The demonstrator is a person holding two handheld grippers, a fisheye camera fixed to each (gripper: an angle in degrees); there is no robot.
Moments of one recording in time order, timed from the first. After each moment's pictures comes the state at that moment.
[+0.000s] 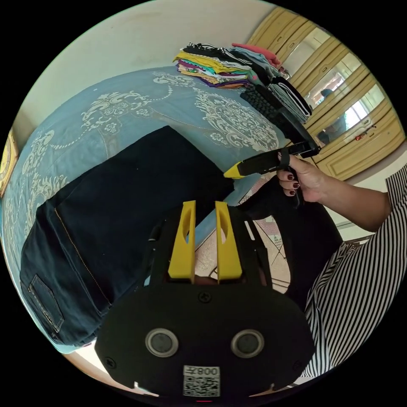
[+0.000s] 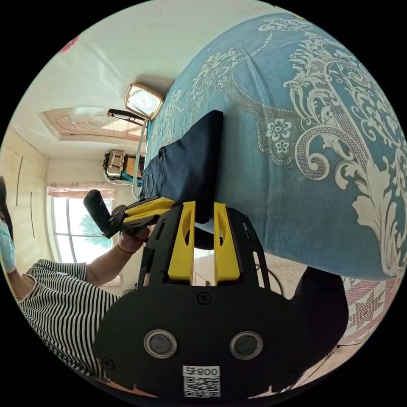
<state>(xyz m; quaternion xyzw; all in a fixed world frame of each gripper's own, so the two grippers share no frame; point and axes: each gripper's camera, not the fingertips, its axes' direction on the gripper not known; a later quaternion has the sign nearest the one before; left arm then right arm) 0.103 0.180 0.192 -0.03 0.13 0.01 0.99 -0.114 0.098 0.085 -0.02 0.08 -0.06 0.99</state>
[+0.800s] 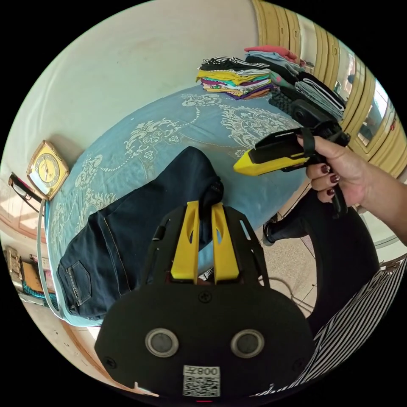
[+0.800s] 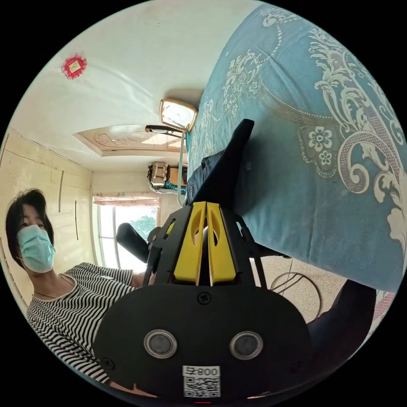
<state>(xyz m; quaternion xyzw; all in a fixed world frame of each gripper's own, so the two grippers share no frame) 0.149 0.103 0.034 0.02 -0.07 -0.03 1.00 -0.011 0.063 -0.025 0.01 -0.07 -0.03 1.00</state>
